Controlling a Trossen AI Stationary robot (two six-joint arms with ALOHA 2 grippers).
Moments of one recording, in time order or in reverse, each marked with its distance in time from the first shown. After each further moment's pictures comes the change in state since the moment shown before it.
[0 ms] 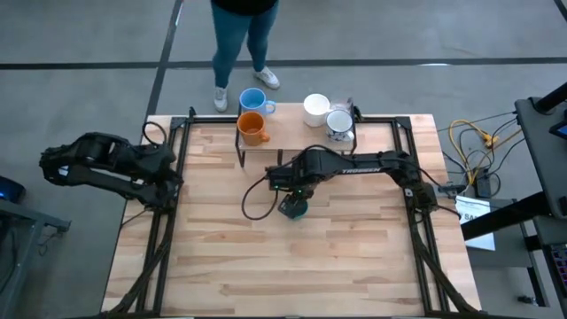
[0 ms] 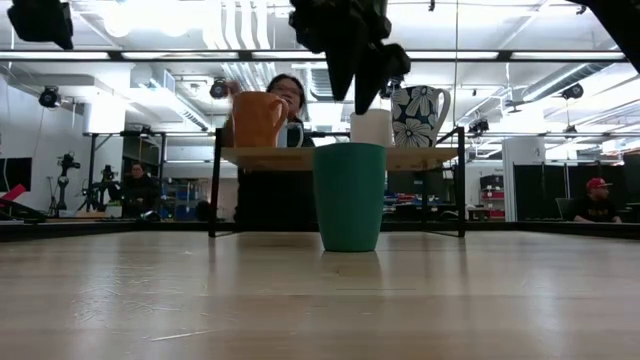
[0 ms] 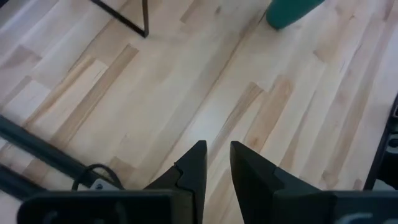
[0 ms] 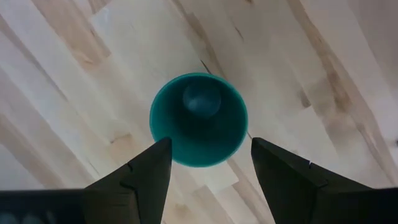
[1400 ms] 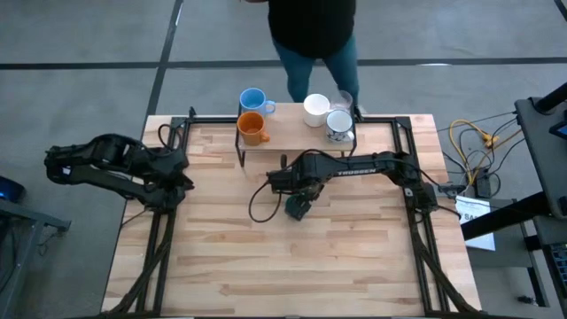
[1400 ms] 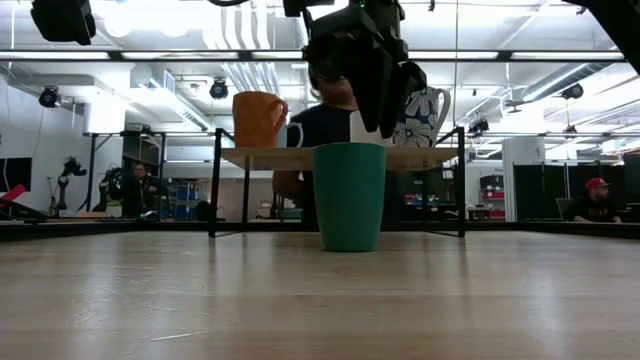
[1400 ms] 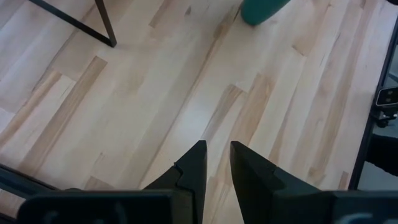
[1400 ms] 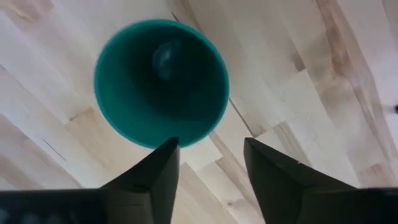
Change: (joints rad) left arm 0.000 0.064 -0.008 0.111 0.065 0.073; right arm -0.011 0.003 -0.115 -0.036 -0.030 0.002
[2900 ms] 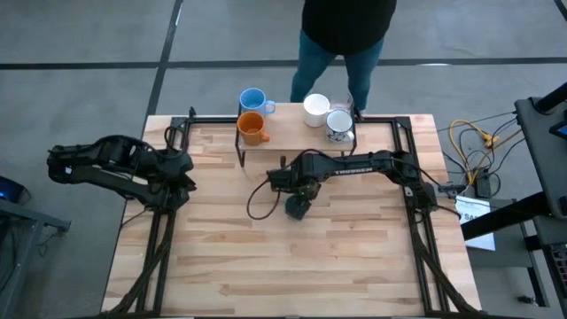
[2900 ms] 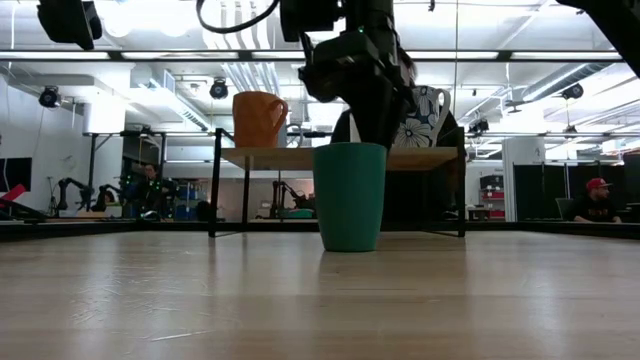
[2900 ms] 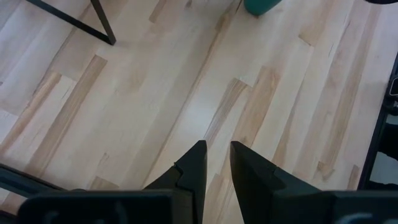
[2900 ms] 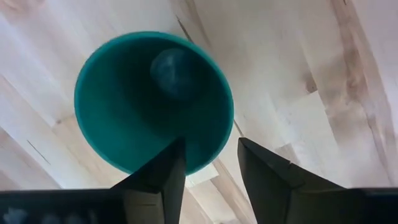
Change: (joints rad) left arm 0.000 0.000 0.000 -0.001 0.002 0.034; right arm -0.026 0.002 -0.090 0.103 -0.030 -0.112
